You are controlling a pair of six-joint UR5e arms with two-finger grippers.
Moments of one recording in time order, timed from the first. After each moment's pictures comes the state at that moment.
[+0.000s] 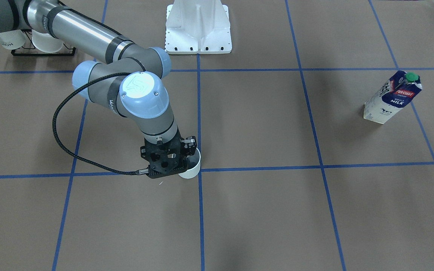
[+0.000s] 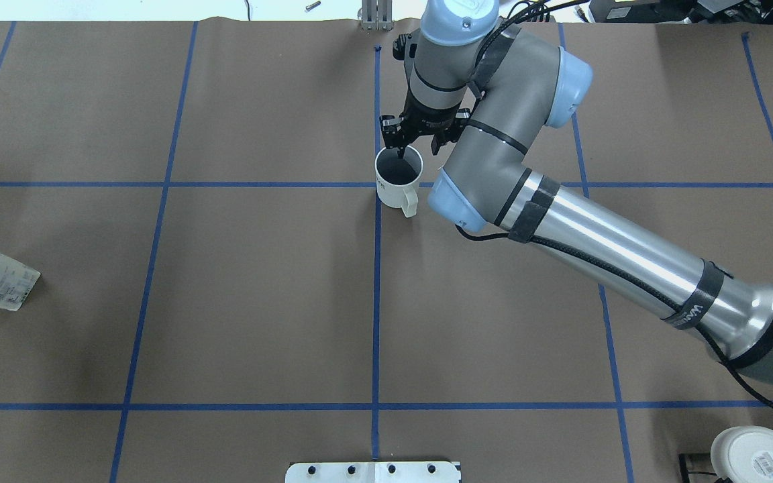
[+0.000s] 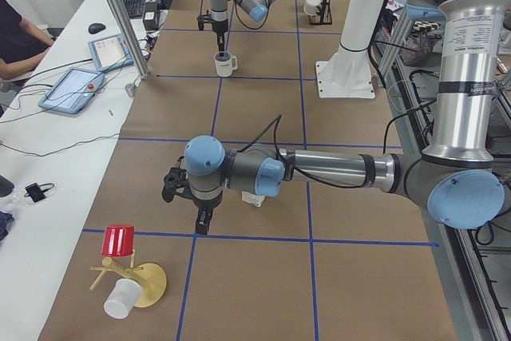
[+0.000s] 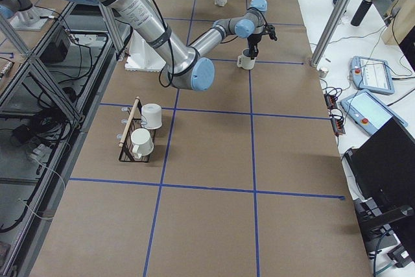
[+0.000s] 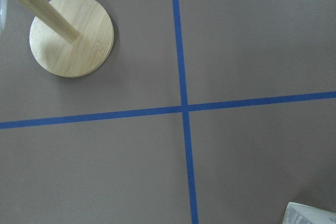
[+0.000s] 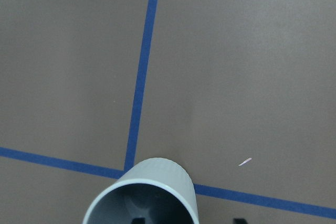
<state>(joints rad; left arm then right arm) -1.58 -1.58 -1.69 -1.68 -2.39 -0.03 0.78 -0.66 1.28 -1.45 2.09 0.90</state>
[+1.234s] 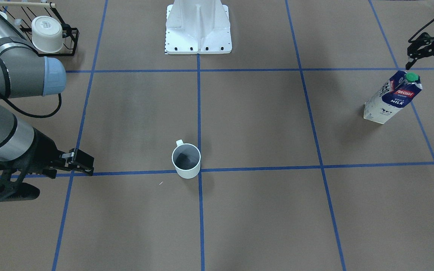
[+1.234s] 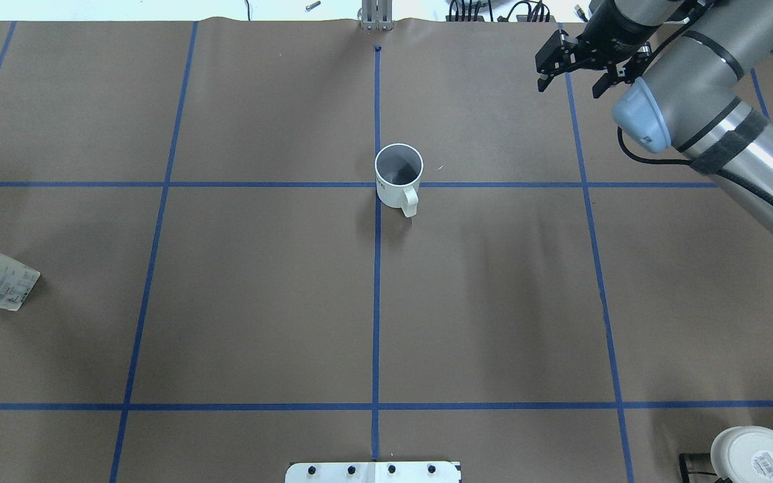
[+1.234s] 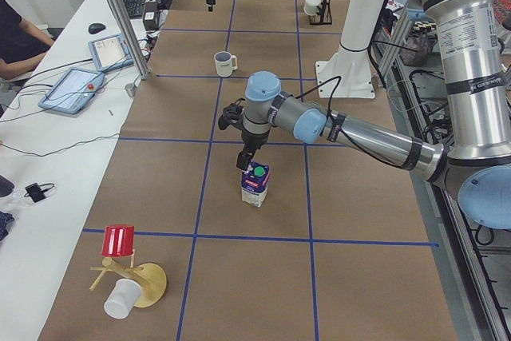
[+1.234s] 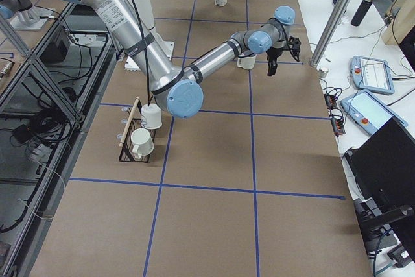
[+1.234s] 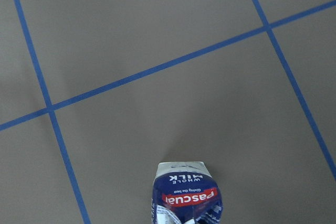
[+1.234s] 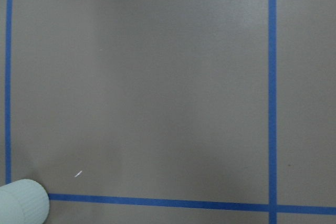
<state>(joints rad) -1.24 -1.32 -2.11 -1.76 -2.25 -0.12 1.07 -0.94 1.48 -1.50 2.31 0.78</state>
